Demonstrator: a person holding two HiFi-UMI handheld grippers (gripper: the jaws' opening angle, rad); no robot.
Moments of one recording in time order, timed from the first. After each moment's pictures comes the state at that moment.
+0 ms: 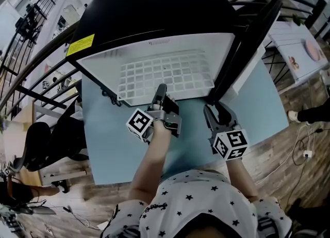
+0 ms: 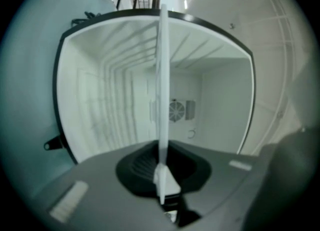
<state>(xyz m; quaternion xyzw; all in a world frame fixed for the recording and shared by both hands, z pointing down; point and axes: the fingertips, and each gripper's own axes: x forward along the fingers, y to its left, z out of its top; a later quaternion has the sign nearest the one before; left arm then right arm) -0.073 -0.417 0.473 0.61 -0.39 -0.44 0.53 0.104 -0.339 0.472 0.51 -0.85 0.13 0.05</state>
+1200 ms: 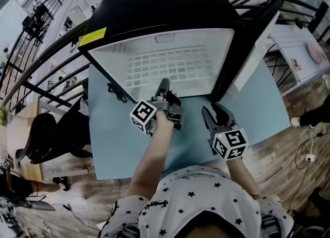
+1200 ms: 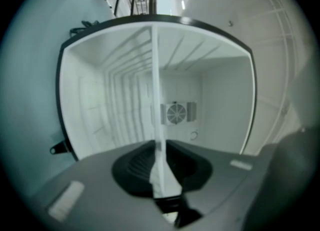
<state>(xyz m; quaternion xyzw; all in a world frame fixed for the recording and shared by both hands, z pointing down) -0.080 -0.418 0.469 0.60 -0.42 -0.43 0.53 0.080 -0.317 0.469 0.48 -0.87 0.12 0.05</state>
